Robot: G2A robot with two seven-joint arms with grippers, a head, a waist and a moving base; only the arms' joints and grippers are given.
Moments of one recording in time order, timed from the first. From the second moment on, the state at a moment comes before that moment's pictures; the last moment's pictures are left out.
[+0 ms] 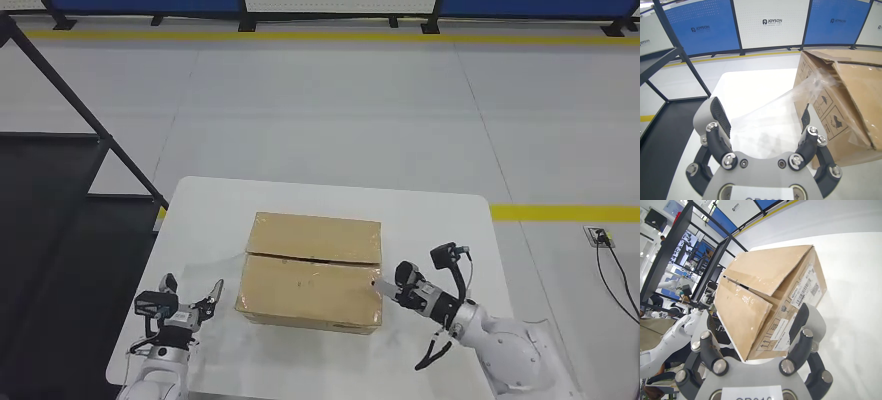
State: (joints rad) left arm 1.50 -1.19 -1.53 -1.58 1.27 -0.02 0.30; right arm -1.22 -1.18 1.38 -1.71 -0.40 -0.38 0.65
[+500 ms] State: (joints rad) left arm 1.50 -1.19 -1.54 -1.58 1.26 -0.03 0.30; right arm -1.14 -1.16 1.38 -1.65 -0.05 -0.55 0.91
